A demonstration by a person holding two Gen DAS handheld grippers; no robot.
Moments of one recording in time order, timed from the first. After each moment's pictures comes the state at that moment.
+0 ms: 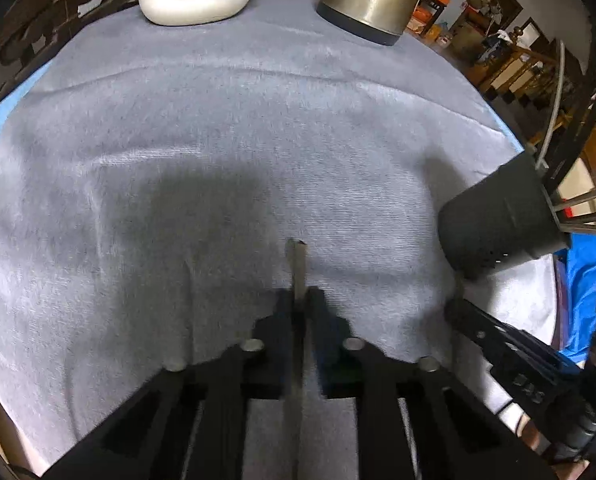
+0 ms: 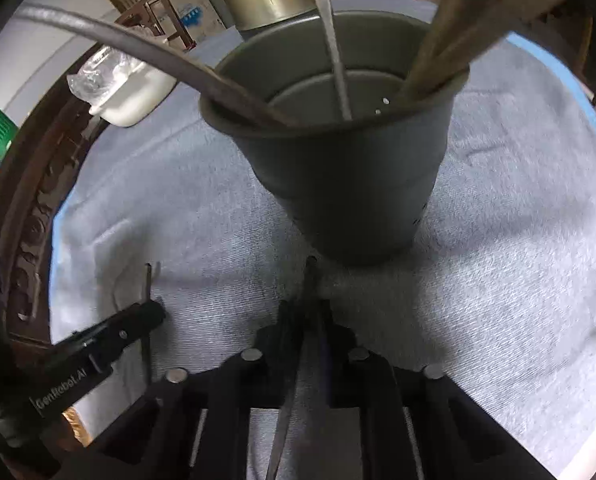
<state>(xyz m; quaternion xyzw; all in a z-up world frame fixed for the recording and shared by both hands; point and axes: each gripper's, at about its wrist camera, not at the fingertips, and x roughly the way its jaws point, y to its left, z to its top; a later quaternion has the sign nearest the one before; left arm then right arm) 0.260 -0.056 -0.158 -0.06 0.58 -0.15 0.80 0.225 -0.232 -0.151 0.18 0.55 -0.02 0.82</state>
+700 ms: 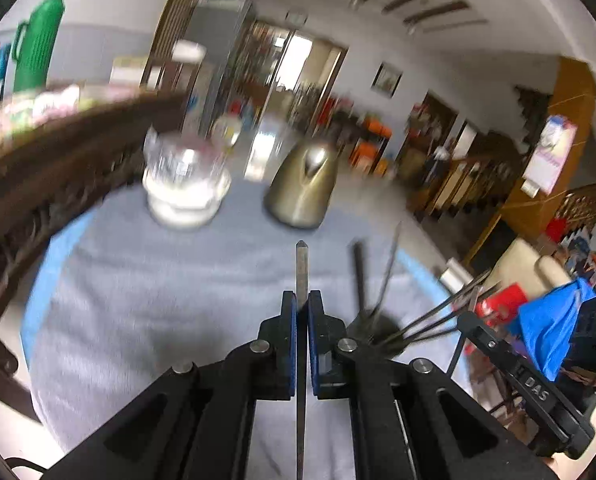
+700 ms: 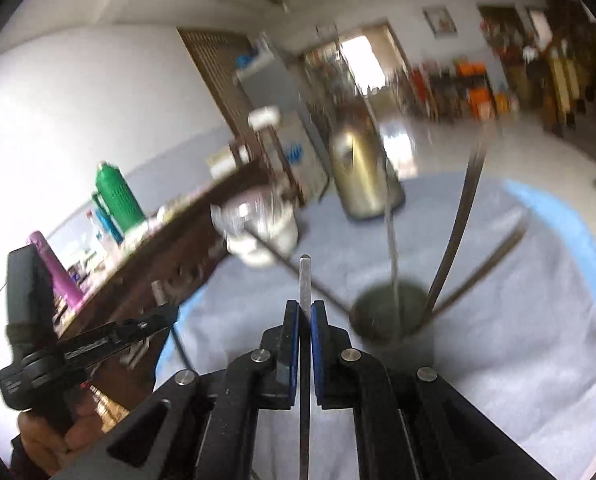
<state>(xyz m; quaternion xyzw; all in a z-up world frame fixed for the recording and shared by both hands) 0.177 -0.025 0.031 -0.13 0.30 -0.20 0.93 0.127 -0.259 0.009 0.18 0.23 0.08 0.95</state>
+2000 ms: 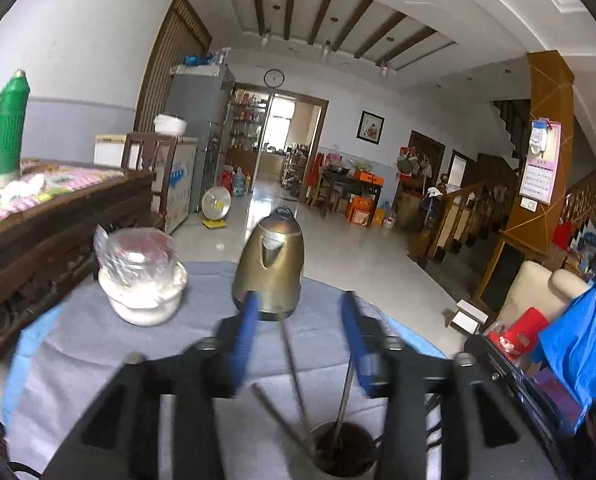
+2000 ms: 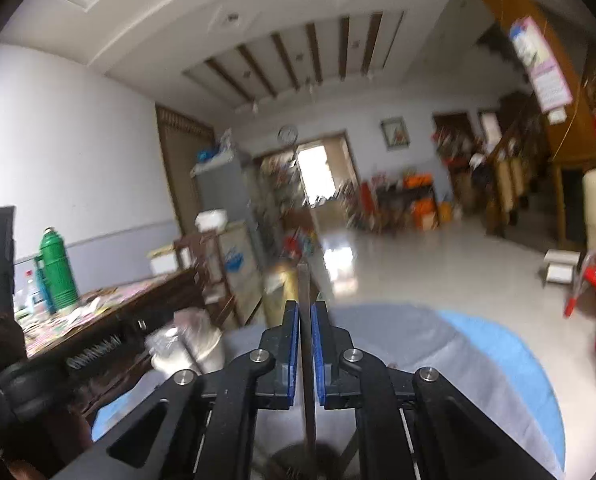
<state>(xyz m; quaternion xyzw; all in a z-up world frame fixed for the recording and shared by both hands) 0.218 -0.111 0.072 -0.08 0.18 -0.19 0.96 0.161 -0.274 0.063 0.14 0.10 -0.03 0.98</state>
